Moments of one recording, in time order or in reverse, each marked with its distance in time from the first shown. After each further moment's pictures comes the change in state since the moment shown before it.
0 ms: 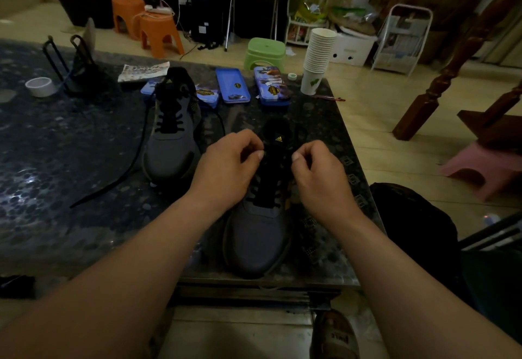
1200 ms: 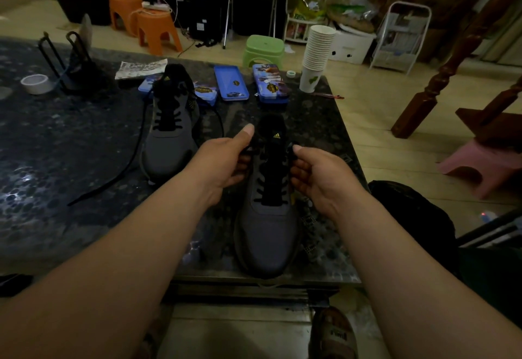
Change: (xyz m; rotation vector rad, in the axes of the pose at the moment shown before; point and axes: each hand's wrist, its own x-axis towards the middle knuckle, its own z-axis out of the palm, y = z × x) left_hand 0.019 0.007 0.000 -0.739 -0.095 -0.788; right_hand 0.015 -0.012 0.001 0.825 -0.110 0.705
